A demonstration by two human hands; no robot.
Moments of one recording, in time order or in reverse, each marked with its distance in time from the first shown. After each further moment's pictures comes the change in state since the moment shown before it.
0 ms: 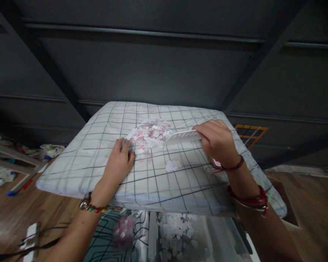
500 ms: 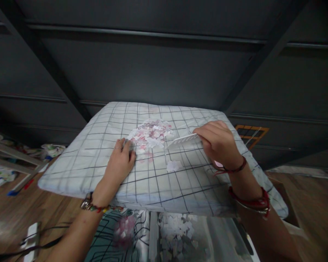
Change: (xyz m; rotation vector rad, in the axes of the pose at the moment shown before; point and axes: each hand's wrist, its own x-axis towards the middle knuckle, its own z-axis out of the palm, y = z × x) left_hand 0.000 0.000 0.000 0.010 0.017 0.011; right_hand 0.001 -0.001 -0.006 0.039 -0.038 -0.044
